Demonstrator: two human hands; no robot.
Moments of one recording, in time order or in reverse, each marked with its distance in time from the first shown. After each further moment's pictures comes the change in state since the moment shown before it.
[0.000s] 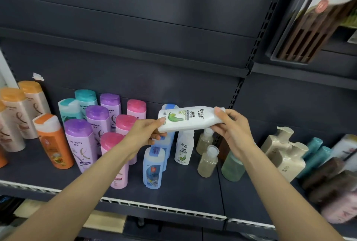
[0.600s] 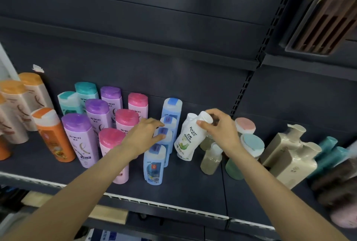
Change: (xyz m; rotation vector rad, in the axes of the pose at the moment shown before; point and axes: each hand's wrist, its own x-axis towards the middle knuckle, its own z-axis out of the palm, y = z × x) left_hand 0.041 -0.043 -0.013 1.130 -0.022 0.323; right_hand 0.035 0.046 0.006 -0.779 -0.081 -0.237
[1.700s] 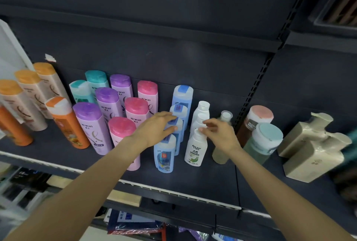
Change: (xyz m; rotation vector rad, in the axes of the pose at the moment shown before) left_hand 0.004 -0.001 0.012 -0.020 -0.133 -0.009; right_hand -0.004 0.053 0.042 -0.093 -0.211 0.140
